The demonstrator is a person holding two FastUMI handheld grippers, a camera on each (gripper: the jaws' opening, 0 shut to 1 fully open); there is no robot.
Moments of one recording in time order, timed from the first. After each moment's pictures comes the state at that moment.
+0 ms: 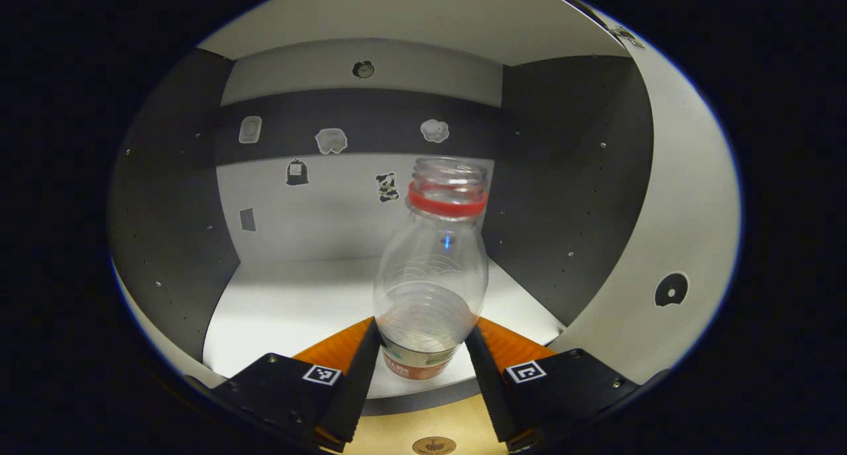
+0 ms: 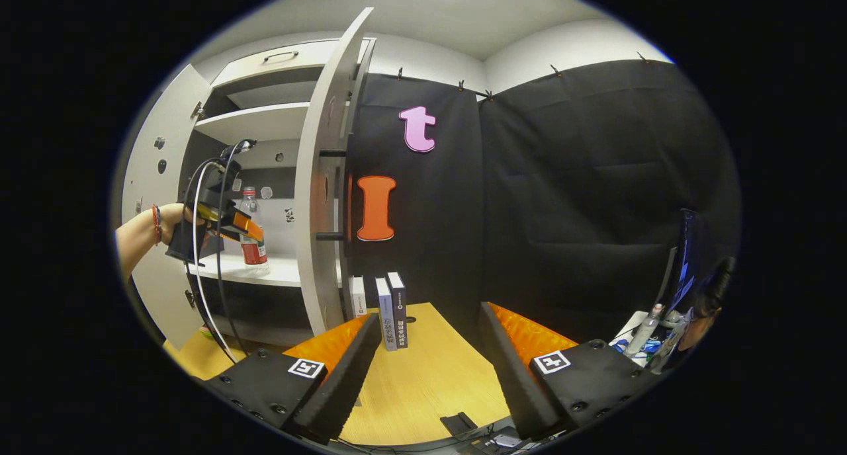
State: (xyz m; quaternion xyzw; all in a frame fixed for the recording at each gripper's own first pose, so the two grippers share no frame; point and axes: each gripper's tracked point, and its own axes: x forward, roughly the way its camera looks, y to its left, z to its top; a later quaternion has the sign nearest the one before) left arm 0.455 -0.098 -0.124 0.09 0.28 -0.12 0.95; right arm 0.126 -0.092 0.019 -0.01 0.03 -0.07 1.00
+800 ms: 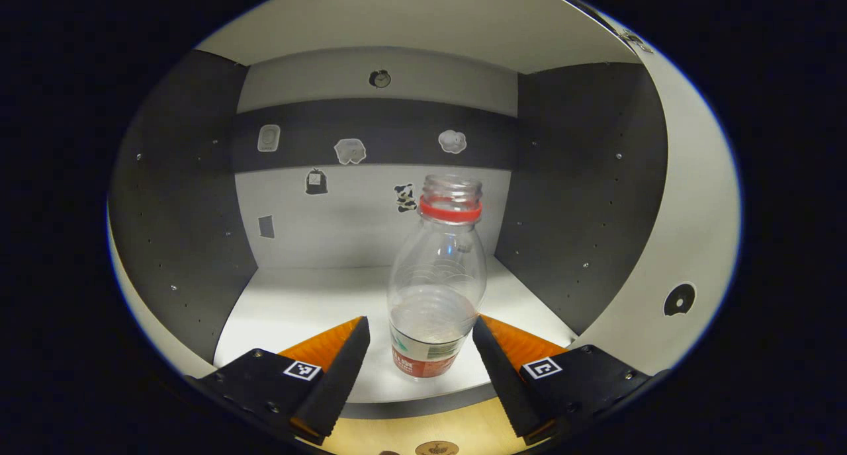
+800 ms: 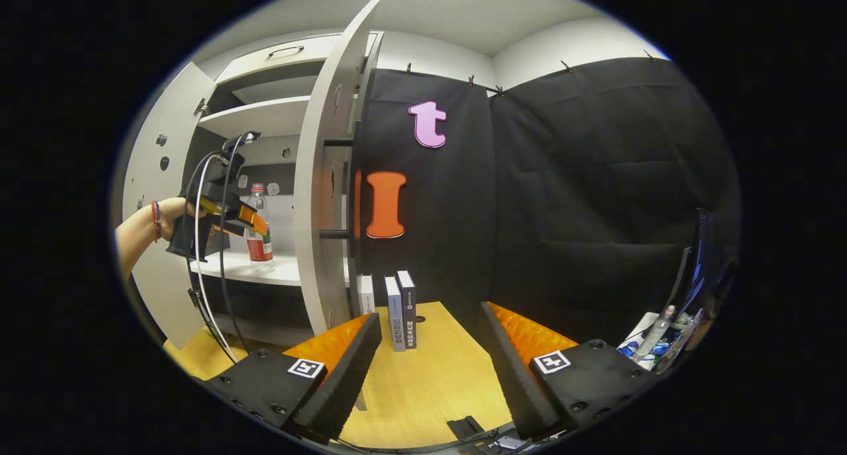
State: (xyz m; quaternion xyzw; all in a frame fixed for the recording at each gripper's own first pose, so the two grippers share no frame) left arm 0.450 -0.086 -0.103 0.07 0.25 -0.08 0.96; right arm 0.147 -0.078 0.015 -0.01 0.04 -0.05 1.00
